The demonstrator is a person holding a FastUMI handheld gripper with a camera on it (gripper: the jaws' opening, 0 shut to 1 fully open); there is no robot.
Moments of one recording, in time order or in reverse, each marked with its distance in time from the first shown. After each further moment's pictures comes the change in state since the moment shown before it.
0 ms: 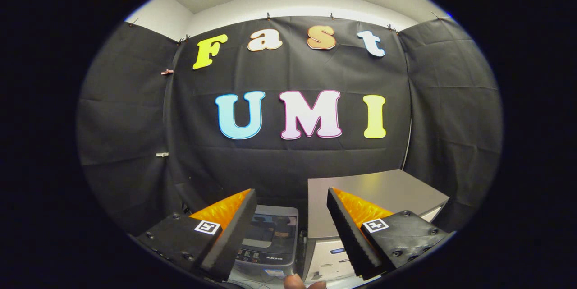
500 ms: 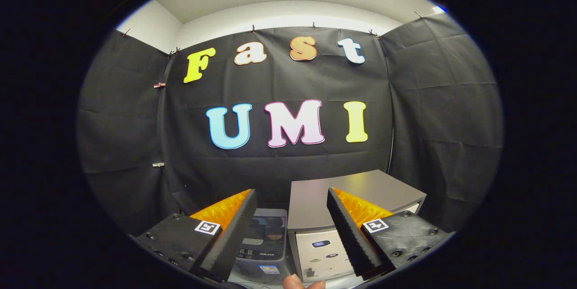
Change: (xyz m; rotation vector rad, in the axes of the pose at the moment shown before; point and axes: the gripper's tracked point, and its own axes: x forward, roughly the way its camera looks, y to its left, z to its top) arm -0.057 -0.037 0.012 0.050 -0.048 -0.057
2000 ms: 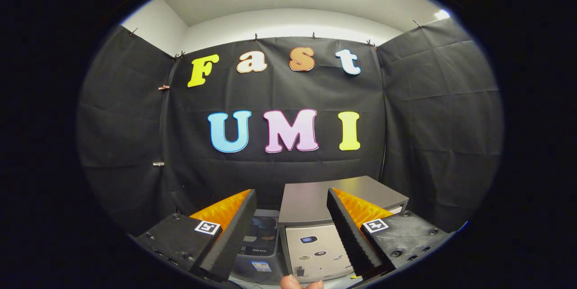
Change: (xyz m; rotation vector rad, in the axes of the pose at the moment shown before) arm -0.051 -0.009 0.015 -0.044 -0.053 -0.009
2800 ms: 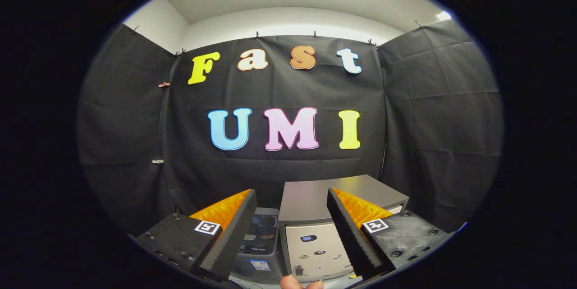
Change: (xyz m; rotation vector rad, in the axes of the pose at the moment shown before) arm 0.001 0.003 -0.007 -0.008 0.016 -0.001
